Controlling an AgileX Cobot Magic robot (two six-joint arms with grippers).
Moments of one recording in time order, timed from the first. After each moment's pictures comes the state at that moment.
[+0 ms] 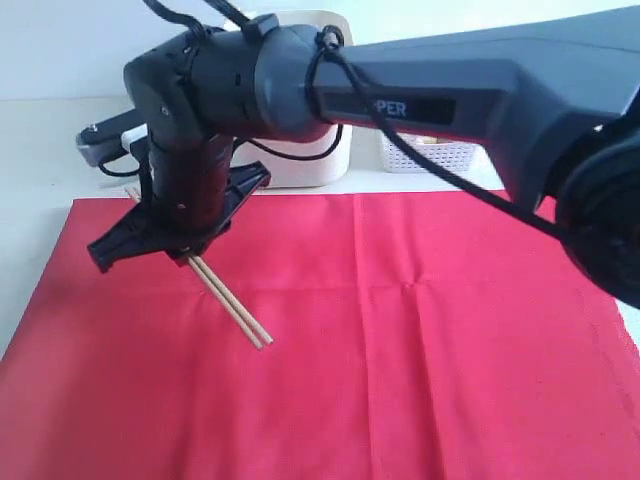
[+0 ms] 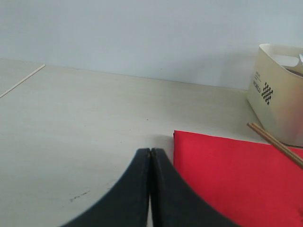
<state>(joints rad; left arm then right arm) 0.08 0.01 0.00 -0.03 0.26 -0.06 0.92 2.24 -1.84 -0.02 0.91 0.23</state>
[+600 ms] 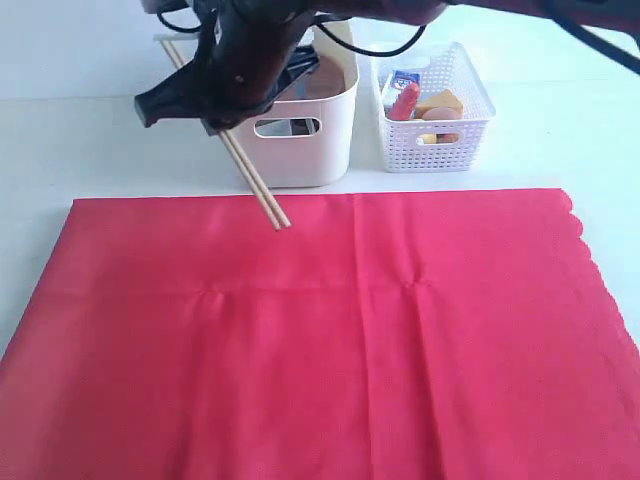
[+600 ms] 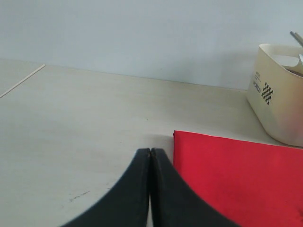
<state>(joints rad) 0.08 0.01 0.00 -0.03 0.26 -0.06 0.76 2.11 -1.84 -0.06 0.76 0.21</state>
